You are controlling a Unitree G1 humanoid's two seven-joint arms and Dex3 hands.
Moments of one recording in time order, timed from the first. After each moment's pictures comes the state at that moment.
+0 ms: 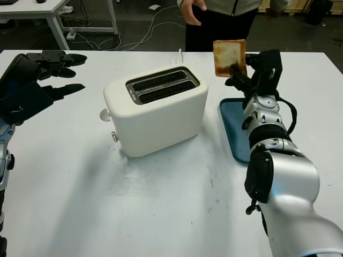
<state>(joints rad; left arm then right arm) -0.42 0.58 0.09 -0.24 0.24 0.31 -0.31 -1.07 -0.33 -0.37 1.31 0.10 -0.09 0.04</state>
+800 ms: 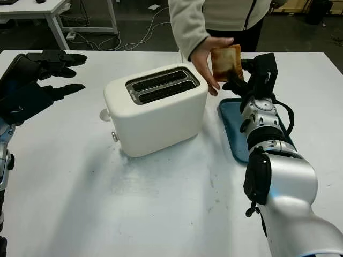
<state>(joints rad) -0.42 0.58 0.10 -0.24 0.23 0.31 -0.31 -1.06 -0.33 -0.34 1.32 0.09 -0.08 0.06</state>
